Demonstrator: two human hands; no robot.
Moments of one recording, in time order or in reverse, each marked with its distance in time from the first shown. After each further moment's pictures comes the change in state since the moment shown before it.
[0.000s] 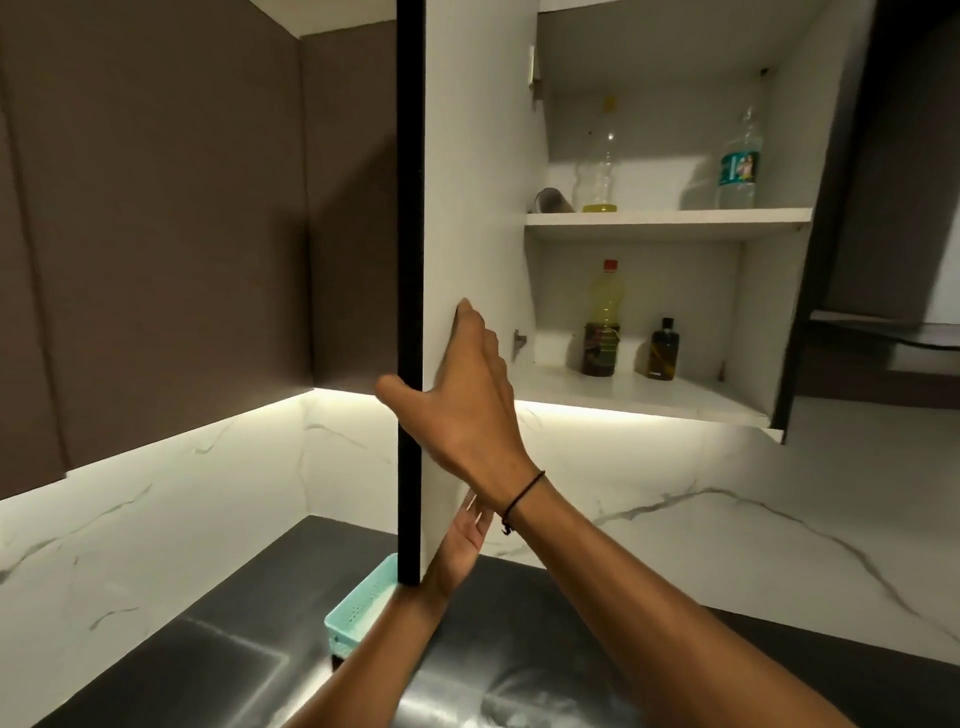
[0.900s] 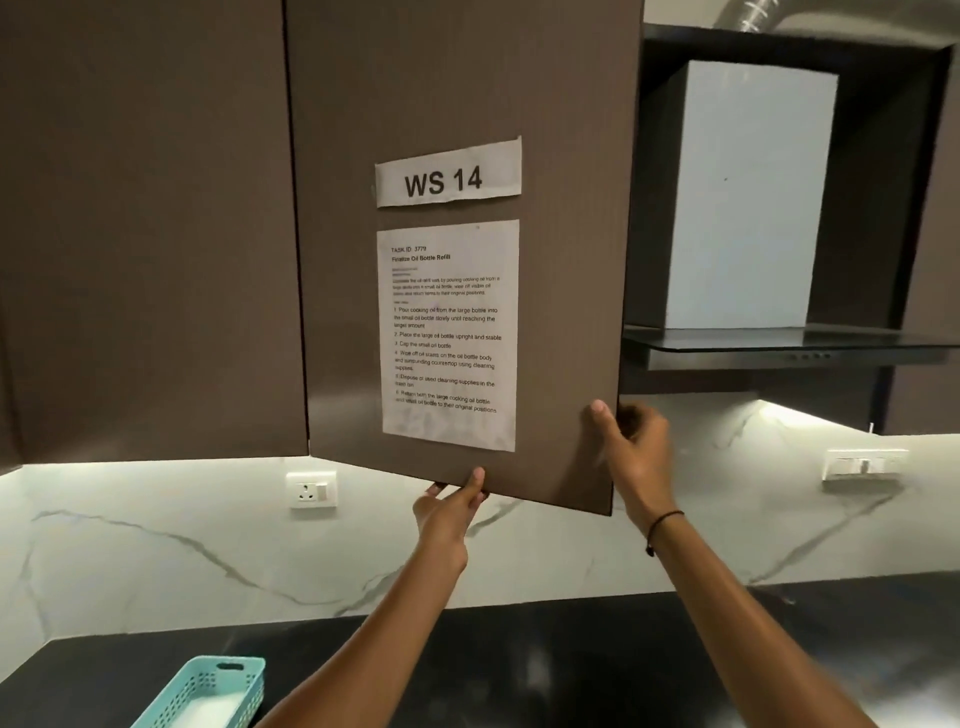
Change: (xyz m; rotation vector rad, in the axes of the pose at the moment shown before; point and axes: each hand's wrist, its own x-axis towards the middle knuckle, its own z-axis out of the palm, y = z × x) left_hand 0.019 -0.061 0.233 -0.081 -0.117 -0.239; right_hand -0.018 0.267 -0.240 0.018 0.769 0.312
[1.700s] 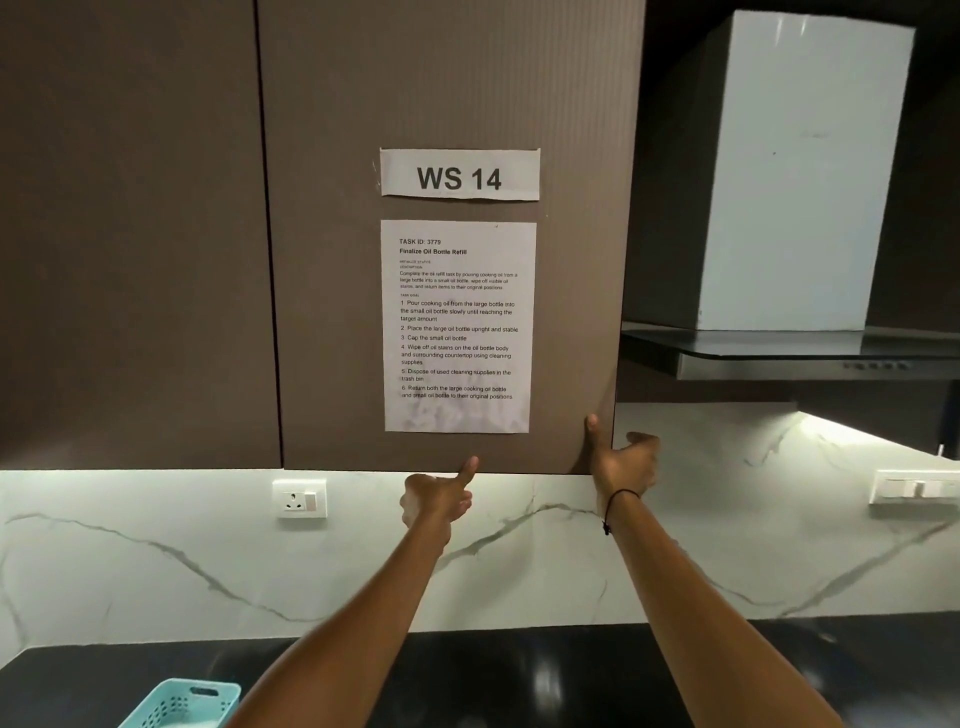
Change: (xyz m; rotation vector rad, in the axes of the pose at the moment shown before) left_hand 0.123 -0.008 0.014 0.624 0.236 0.073; right_hand 0.110 0.133 0.083 -0.037 0.228 0.350
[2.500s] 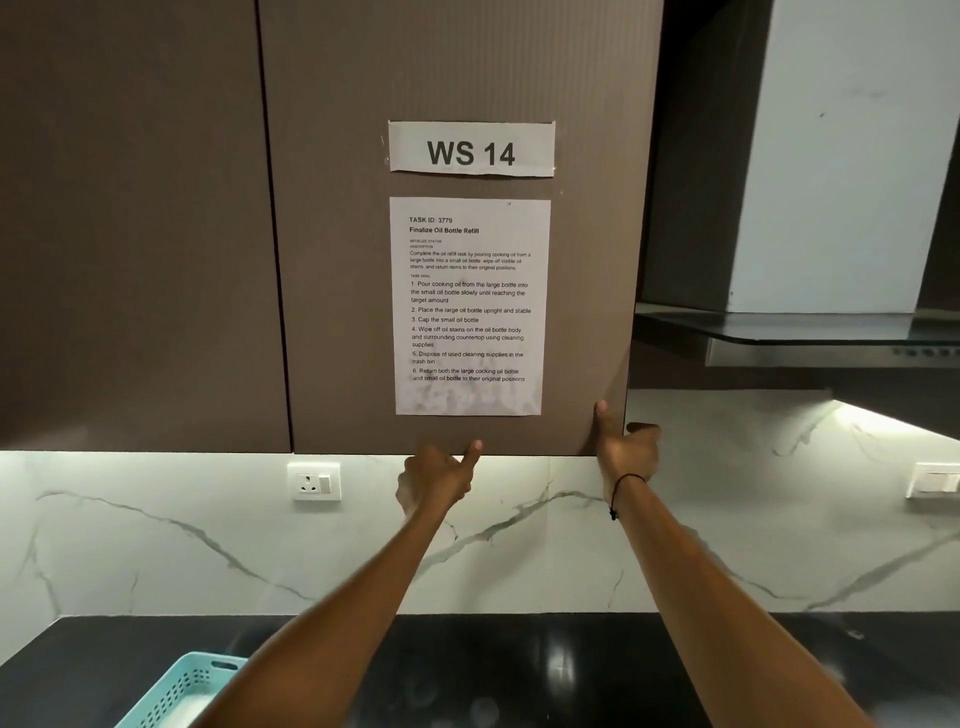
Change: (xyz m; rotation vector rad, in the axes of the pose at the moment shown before) left_hand 0.005 0.011 -0.014 0.608 0.123 0.296; right_hand 0.013 0.010 0.023 -0.078 -0.061 0.050
